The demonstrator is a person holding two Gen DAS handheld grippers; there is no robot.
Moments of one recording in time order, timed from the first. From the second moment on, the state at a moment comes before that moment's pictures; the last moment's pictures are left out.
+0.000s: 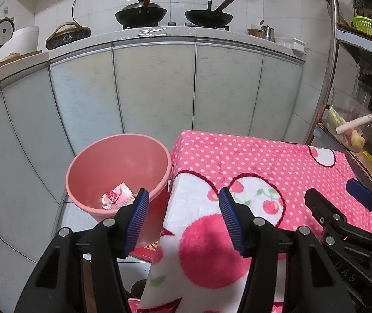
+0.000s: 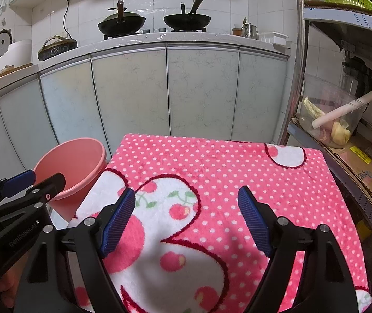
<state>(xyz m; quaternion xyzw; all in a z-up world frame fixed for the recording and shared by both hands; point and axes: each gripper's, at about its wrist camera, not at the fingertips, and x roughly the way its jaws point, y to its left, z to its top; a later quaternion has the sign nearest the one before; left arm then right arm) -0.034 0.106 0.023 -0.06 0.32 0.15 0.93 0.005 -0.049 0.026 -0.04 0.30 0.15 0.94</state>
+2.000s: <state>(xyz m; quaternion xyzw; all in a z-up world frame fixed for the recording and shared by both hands) -0.035 0.106 0.020 -0.06 0.32 0.15 0.93 0.008 -0.055 0.024 -0.04 0.30 0.15 0.94</state>
